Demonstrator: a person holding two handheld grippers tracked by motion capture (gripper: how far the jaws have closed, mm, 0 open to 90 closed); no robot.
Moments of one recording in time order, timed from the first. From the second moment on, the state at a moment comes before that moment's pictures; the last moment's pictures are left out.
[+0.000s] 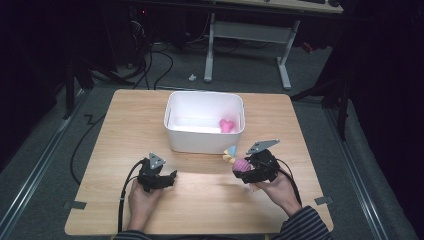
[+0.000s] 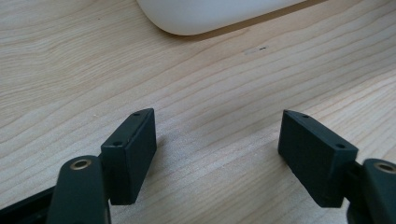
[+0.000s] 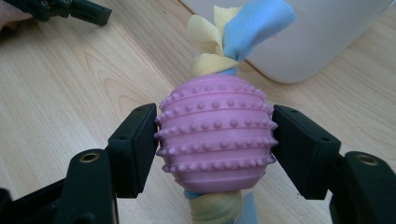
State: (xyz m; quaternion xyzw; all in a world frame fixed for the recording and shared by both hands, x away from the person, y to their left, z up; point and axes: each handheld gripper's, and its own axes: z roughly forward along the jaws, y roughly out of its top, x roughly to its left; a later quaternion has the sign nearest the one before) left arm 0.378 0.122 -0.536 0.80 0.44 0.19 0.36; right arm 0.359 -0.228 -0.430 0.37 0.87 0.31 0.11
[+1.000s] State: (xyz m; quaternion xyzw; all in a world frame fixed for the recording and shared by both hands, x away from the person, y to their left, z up) left arm 0.378 0.122 -0.535 0.80 0.44 0.19 0.36; right arm 0.386 -0.233 -0.348 0.32 0.87 0.35 0.13
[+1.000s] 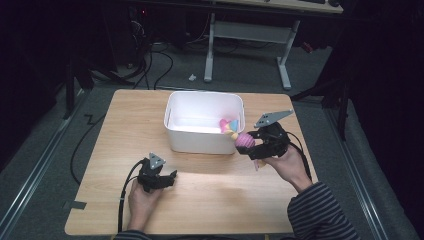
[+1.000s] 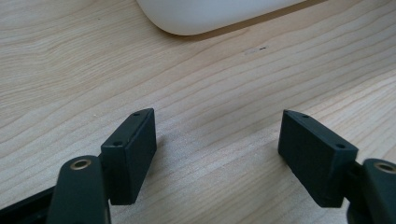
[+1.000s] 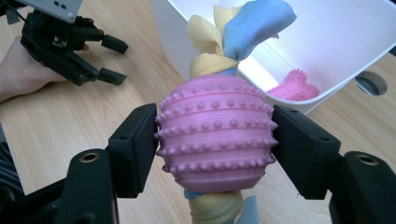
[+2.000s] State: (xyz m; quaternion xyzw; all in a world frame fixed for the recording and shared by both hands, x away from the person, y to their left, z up) left arm 0.378 0.122 -0.536 0.80 0.44 0.19 0.36; right arm 0.446 -0.203 -0.317 0.32 0.87 0.35 0.10
